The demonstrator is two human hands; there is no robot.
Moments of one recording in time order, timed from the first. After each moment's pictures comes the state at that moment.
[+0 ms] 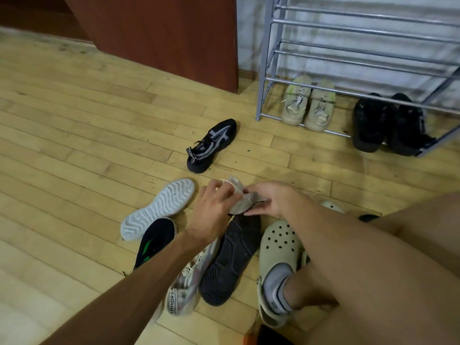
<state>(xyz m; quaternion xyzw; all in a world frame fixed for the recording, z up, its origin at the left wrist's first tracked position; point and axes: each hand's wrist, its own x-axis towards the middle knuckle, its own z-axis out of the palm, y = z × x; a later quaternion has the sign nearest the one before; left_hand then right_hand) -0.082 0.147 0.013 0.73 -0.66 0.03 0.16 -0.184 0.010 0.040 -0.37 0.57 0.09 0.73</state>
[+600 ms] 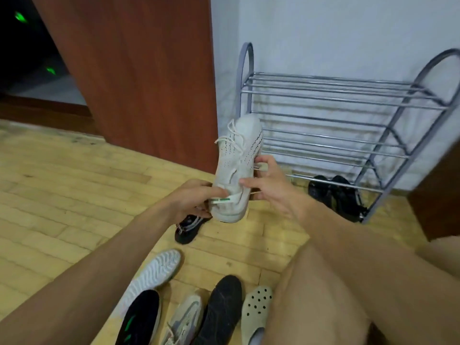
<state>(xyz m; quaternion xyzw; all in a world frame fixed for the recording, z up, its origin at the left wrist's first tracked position) -0.067 0.092 0.245 0.73 -0.35 -0.45 0.36 -0.216 -0.028 0.235 -0.59 0.36 -0.24 0.68</state>
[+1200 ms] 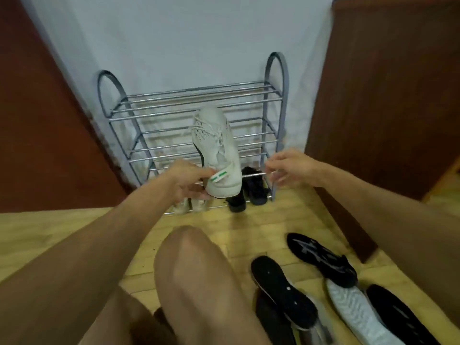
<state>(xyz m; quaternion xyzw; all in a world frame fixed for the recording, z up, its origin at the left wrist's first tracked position) -0.268 -0.055 0.305 0.69 -0.40 -0.50 0.34 -0.506 -0.131 0.276 -0.63 0.55 -0.22 0.50</state>
